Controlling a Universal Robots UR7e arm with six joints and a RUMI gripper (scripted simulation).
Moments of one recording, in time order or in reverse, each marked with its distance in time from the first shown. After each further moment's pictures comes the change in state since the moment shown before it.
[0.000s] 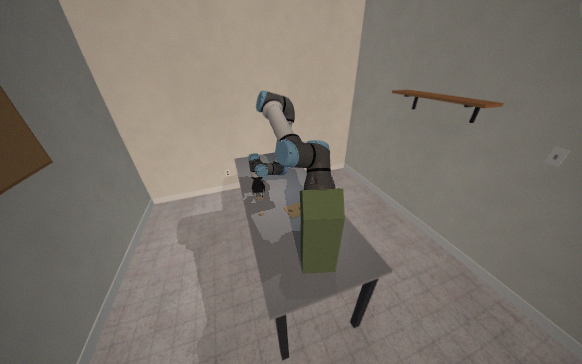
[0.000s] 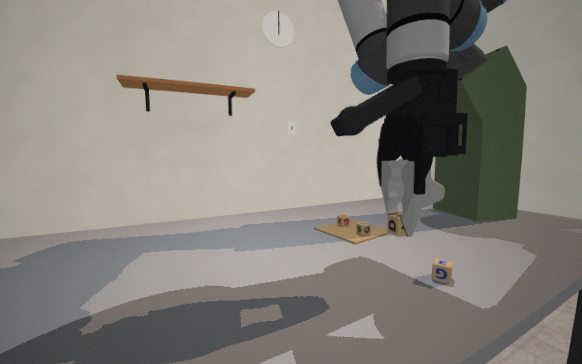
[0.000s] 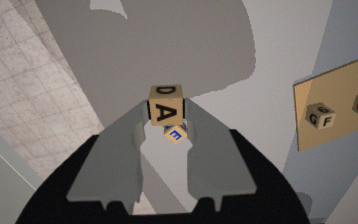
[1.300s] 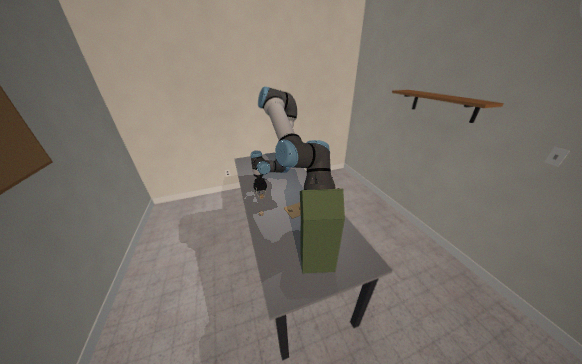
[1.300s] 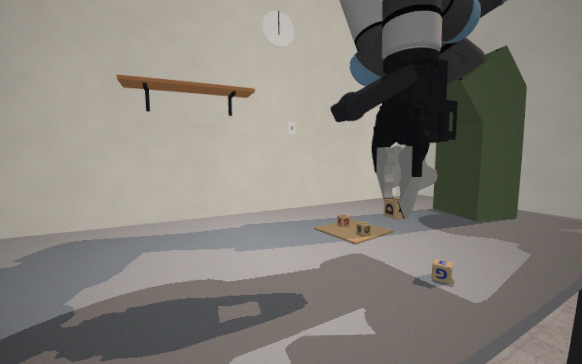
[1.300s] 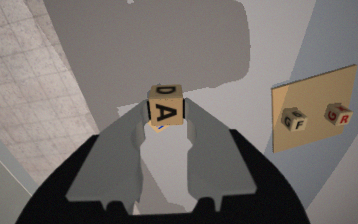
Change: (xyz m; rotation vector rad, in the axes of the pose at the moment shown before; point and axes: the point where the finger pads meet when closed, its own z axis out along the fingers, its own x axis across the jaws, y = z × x) arm 0.016 0.004 -0.020 -0.002 0.003 -0.110
